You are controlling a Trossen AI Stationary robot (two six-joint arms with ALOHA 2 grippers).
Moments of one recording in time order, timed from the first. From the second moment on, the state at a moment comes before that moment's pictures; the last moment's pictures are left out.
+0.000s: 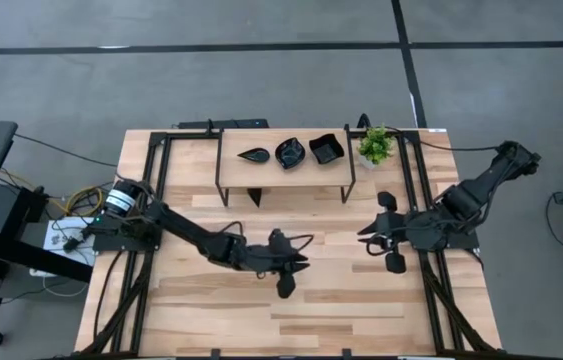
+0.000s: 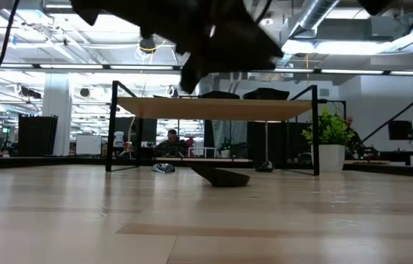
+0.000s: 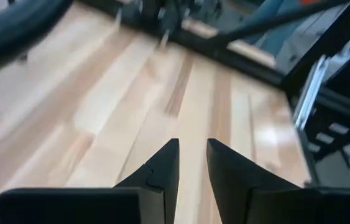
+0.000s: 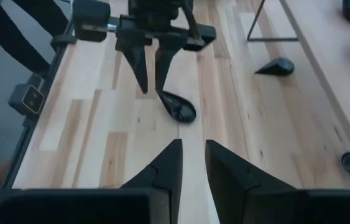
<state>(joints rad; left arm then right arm) -0.39 1.87 1.06 0.41 -0.38 -0.49 0.62 0.90 0.95 -0.77 0.50 0.40</state>
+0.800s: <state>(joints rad) -0.40 1.87 1.06 0.08 -0.27 -0.28 0.62 0.90 0.83 -0.79 0.50 0.41</state>
